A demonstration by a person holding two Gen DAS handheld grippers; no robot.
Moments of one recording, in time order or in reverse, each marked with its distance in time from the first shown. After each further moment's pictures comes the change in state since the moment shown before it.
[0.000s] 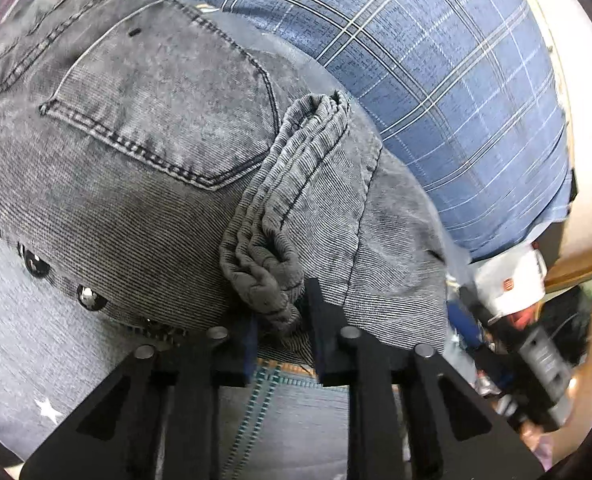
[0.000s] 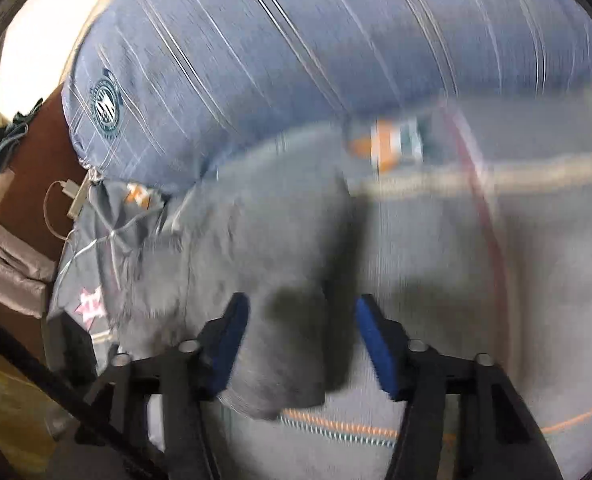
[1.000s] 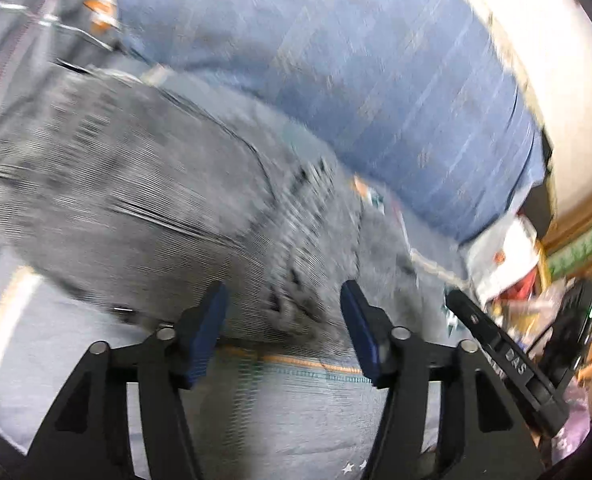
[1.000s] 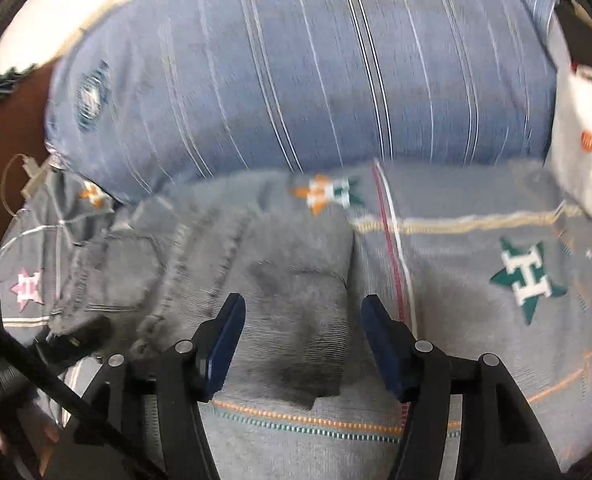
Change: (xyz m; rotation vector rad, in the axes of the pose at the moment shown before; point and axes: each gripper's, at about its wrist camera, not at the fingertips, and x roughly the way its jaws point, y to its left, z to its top) left arm -0.054 -0.011 -0.010 0.160 -0.154 -0.031; right arm -0.067 0.032 -0.036 -0.206 -0.269 -0.343
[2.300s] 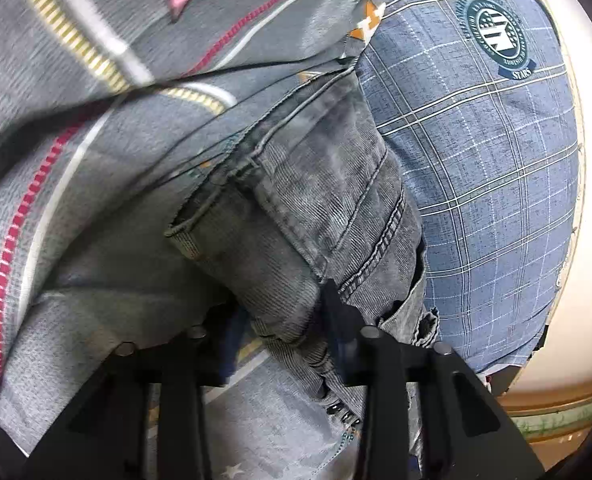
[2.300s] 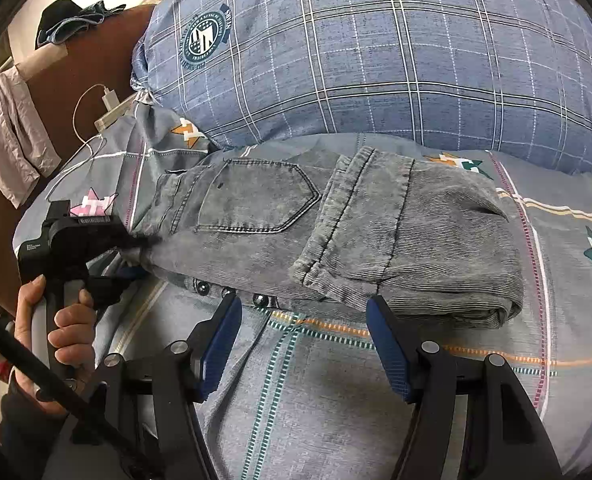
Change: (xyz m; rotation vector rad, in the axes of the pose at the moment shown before) left arm 0.013 0.207 0.034 -0.606 -0.005 -0.013; right arm 0.003 0.113 -0.066 -0.162 0.060 0.173
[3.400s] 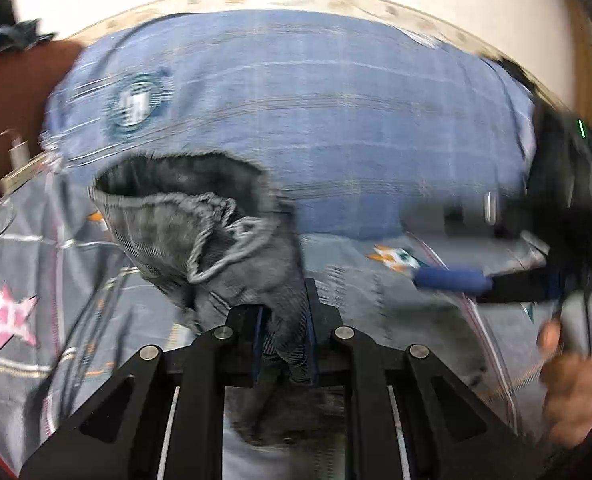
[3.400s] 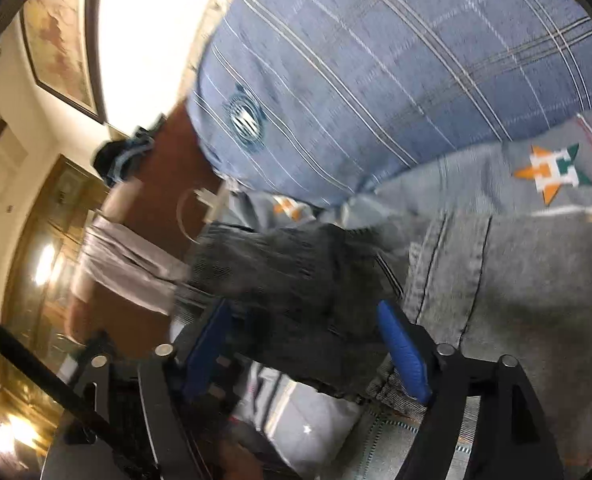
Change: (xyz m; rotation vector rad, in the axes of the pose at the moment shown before) left arm -0.008 -0.217 -0.196 1.165 -0.391 0.142; right arm 0.016 -0.108 0.107 0.344 0.007 0.668
